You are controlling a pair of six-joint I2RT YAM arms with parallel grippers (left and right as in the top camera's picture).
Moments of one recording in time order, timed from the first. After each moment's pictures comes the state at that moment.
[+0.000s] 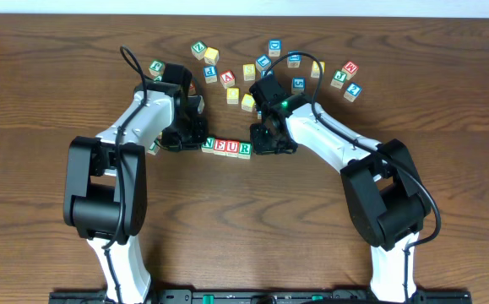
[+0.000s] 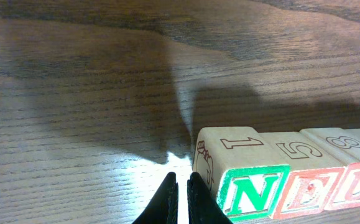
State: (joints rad) left arm -0.18 2.03 1.38 -0.87 0.24 -0.14; right arm 0.55 2.11 1.50 -0.76 -0.12 0.44
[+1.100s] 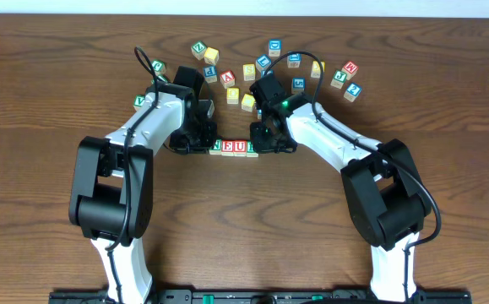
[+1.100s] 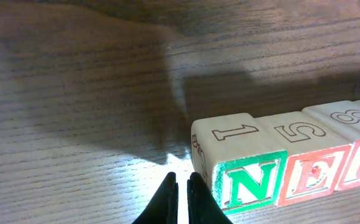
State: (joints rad) left arm -0.23 2.03 1.38 -0.89 0.23 -0.14; right arm 0.55 2.11 1.50 -0.74 -0.12 0.44
